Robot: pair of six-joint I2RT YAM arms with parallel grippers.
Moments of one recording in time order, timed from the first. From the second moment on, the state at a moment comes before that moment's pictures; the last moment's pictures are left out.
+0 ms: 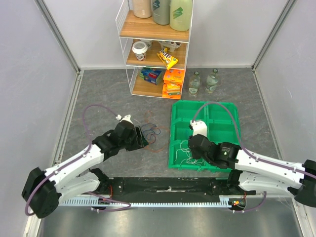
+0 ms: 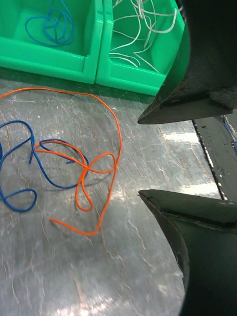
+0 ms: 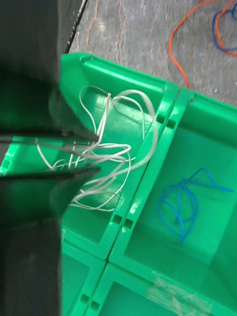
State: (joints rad) left arm -0.70 0.93 0.57 -0.45 -0.06 -0.84; right arm 1.11 0.93 0.66 -0.62 0.47 0.66
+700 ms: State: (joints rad) left arm -0.70 1.35 0.58 -0.17 0.03 -0.72; right arm 1.10 0.87 0.81 -0.68 0.42 0.61
